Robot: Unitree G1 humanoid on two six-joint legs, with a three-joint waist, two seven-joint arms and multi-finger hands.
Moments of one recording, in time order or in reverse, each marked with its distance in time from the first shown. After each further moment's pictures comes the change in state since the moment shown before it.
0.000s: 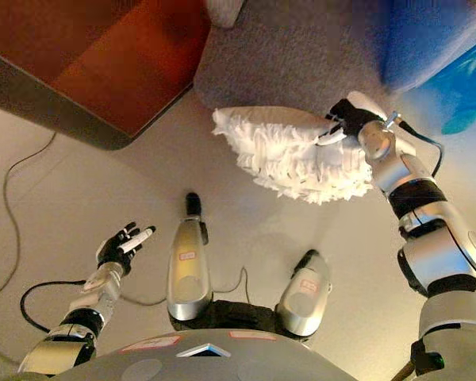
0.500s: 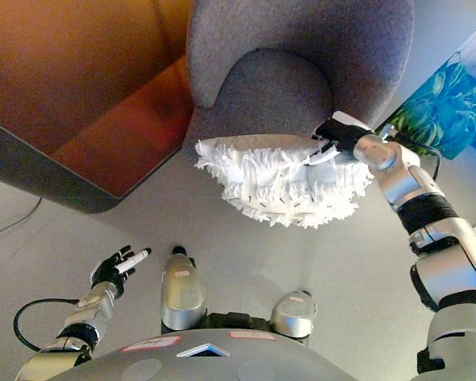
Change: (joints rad) left arm 0.035 -0.010 0.035 0.092 0.095 0.029 -0.005; right arm 0.080 -0.098 -0.031 -0.146 0.070 -0.055 0.183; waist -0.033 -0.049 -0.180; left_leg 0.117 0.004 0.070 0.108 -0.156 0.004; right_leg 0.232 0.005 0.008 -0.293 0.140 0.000
